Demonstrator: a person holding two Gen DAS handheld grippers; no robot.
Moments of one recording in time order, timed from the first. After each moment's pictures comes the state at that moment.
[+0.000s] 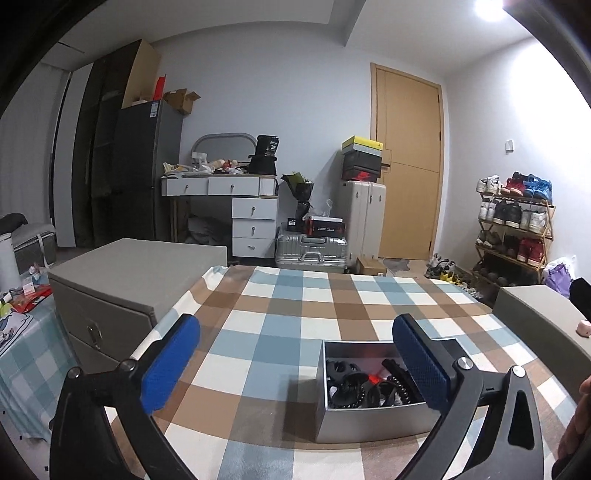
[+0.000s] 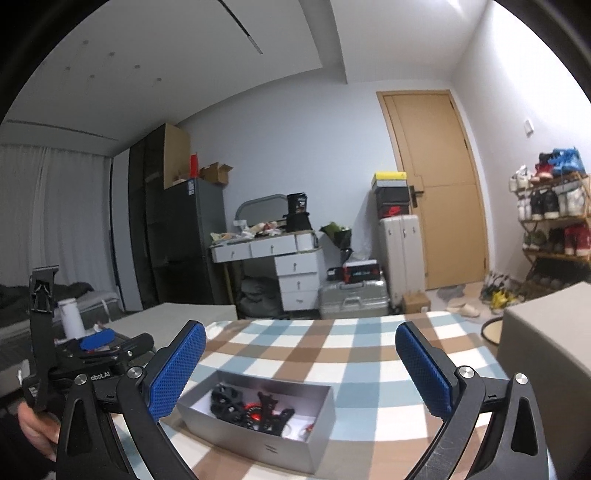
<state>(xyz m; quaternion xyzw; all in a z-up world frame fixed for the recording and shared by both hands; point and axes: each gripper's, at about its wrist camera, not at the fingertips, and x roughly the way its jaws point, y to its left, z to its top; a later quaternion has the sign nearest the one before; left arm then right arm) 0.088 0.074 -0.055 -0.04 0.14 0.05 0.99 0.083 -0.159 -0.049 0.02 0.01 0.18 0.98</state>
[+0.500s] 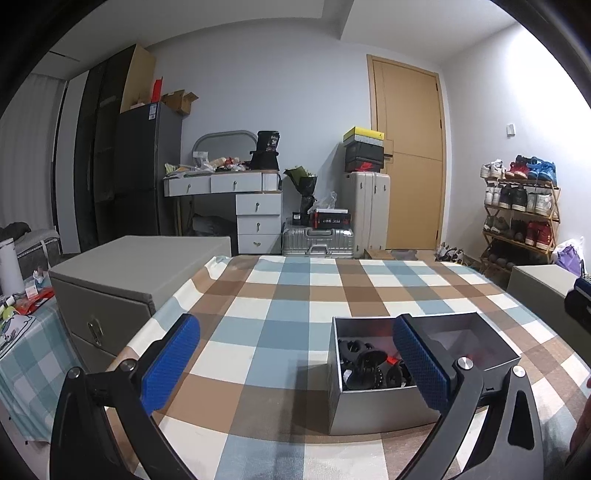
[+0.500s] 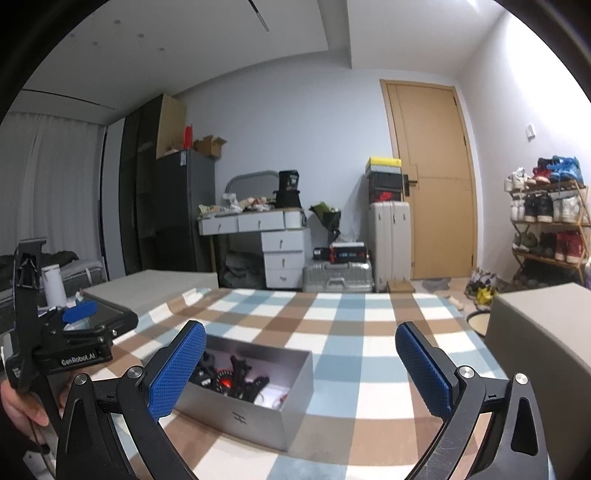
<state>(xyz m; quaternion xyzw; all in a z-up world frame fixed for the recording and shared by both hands) 0.086 0.068 -0.077 -0.01 0.15 0.06 0.99 0.100 -0.155 -0.087 -0.02 0.05 0.16 0.99</state>
